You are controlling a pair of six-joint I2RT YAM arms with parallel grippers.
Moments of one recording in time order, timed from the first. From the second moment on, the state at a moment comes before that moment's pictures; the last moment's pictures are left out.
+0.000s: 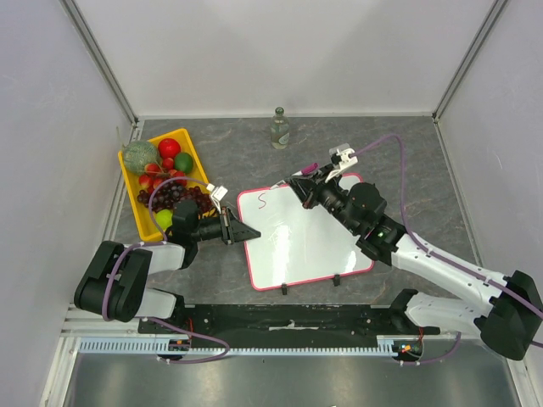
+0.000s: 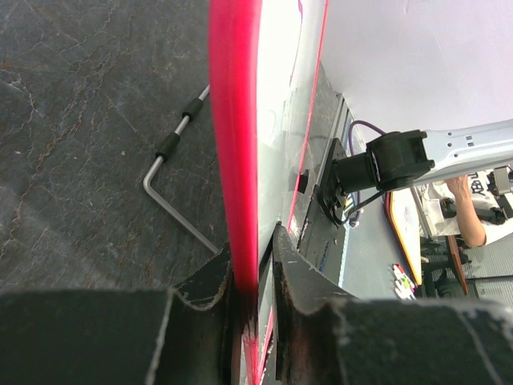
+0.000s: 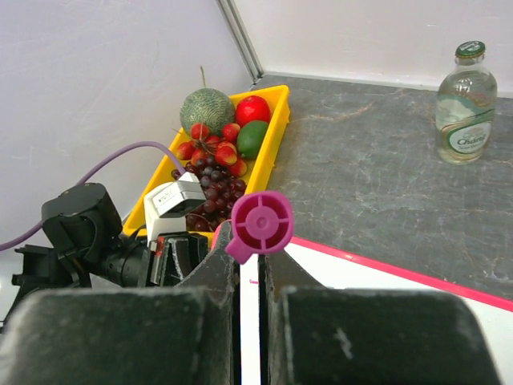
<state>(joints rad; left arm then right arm) -0.26 1.38 0.28 0.80 0.98 -0.69 0.82 1.10 0.77 0.39 0.10 0.39</state>
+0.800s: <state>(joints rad) -0.26 1.38 0.28 0.80 0.98 -0.69 0.81 1.22 0.77 0.34 0.11 0.28</state>
